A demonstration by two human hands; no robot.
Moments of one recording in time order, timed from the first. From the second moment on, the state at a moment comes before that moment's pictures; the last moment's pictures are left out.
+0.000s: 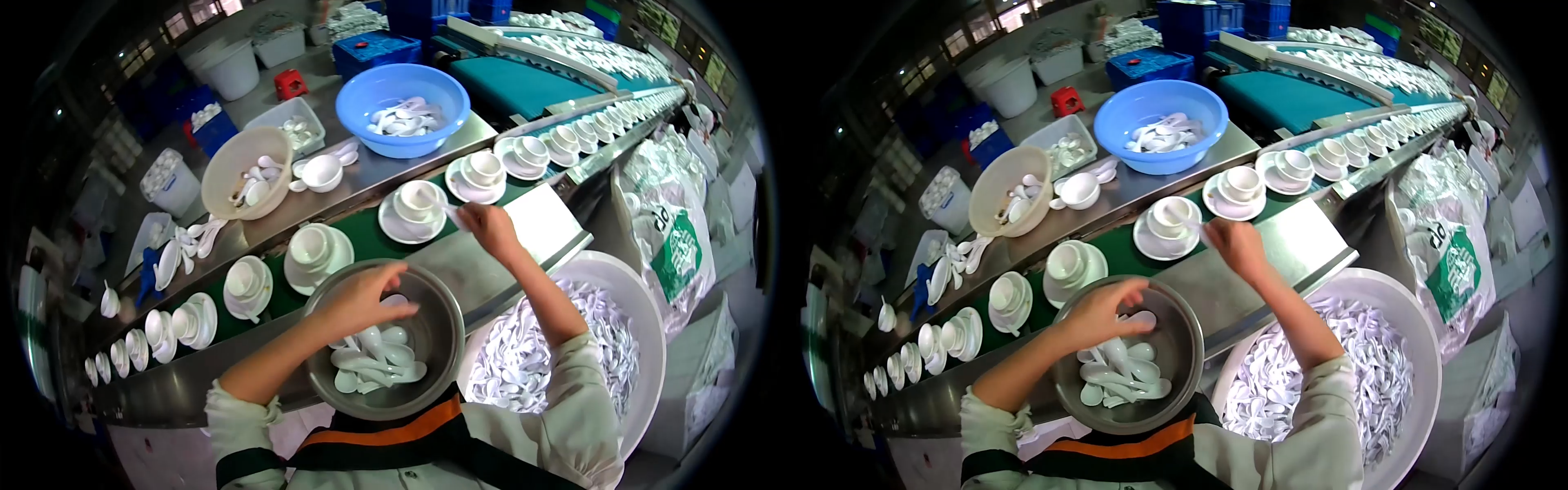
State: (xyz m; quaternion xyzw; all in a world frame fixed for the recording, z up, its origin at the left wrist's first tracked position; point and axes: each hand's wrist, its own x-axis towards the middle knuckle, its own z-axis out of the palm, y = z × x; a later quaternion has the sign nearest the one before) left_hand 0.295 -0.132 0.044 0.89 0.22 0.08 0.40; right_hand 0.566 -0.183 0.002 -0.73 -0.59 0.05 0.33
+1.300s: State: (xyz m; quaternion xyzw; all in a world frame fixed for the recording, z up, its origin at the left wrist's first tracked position) left_hand 0.267 -0.131 -0.023 0.98 0.13 0.02 0.16; right_hand 0.552 -0.119 -0.078 -0.71 -0.67 -0.11 0.18
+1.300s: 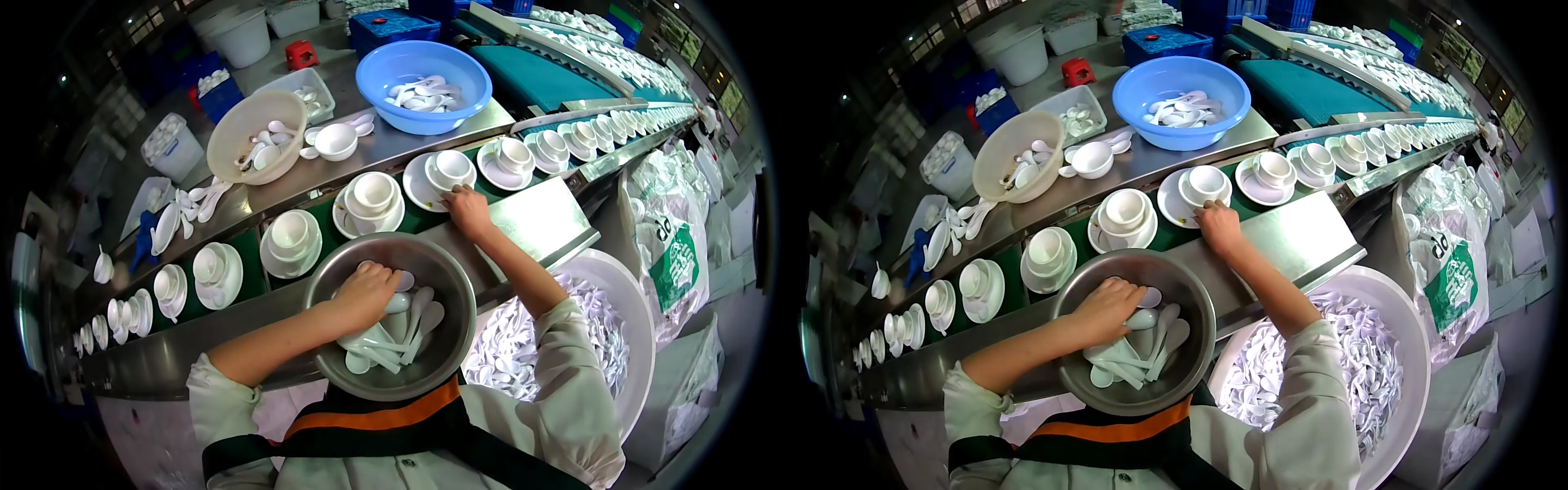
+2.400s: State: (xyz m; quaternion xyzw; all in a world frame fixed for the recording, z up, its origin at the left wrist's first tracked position) left_hand 0.243 -0.183 0.011 0.94 0.14 -0.01 0.32; right_hand 0.452 -0.163 0.040 -0.41 -0.88 0.10 0.23
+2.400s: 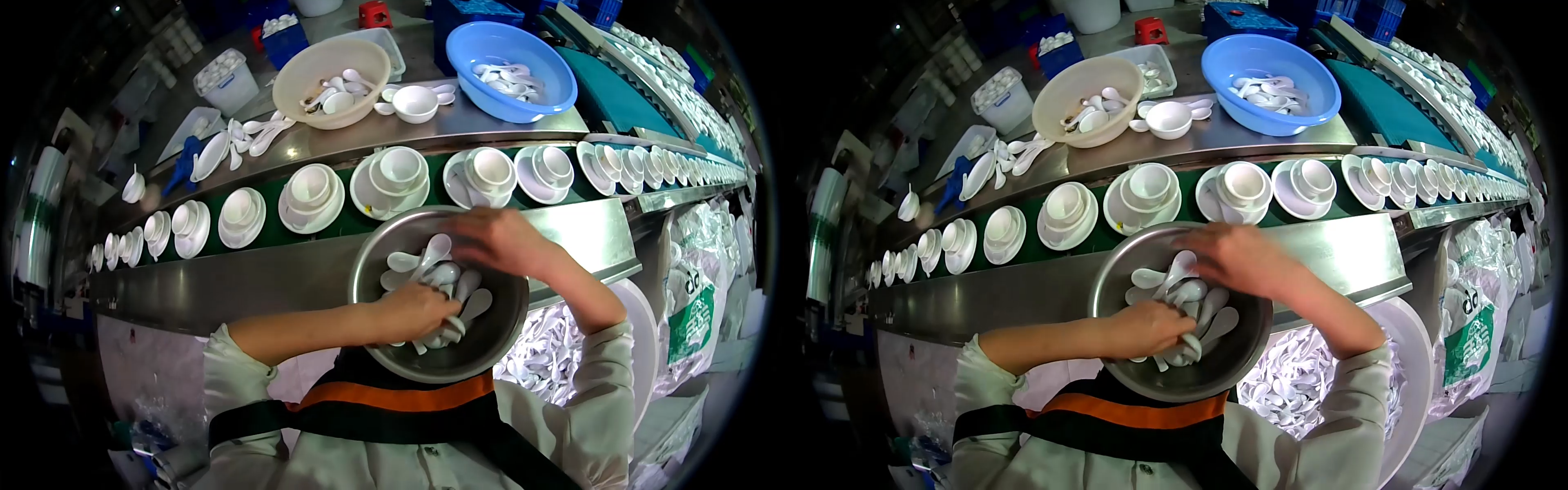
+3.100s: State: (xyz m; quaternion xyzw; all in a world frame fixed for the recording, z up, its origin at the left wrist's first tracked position) left_hand 0.215 -0.142 0.043 0.83 0.12 0.06 0.55; right_hand 0.530 -0.163 0.017 -0.64 -0.71 0.02 0.31
